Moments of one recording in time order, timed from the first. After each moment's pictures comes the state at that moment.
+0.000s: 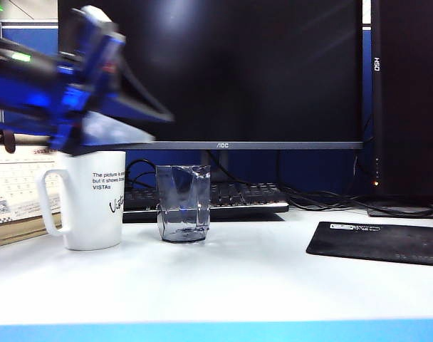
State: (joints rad) left arm -0.47 1.37 0.50 0.64 0.49 -0.33; right arm 0.63 0.94 1.14 -0.31 -0.02 -0.03
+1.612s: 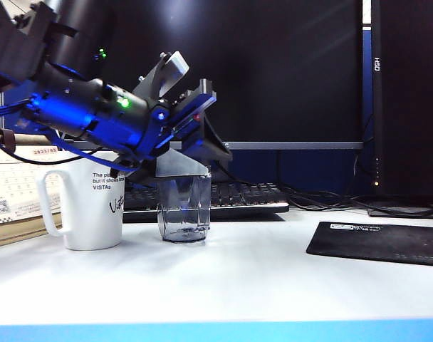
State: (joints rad) left arm -0.65 1.66 0.67 0.70 0.24 -0.31; right arm 0.46 0.79 1.14 -0.43 -0.02 -0.09
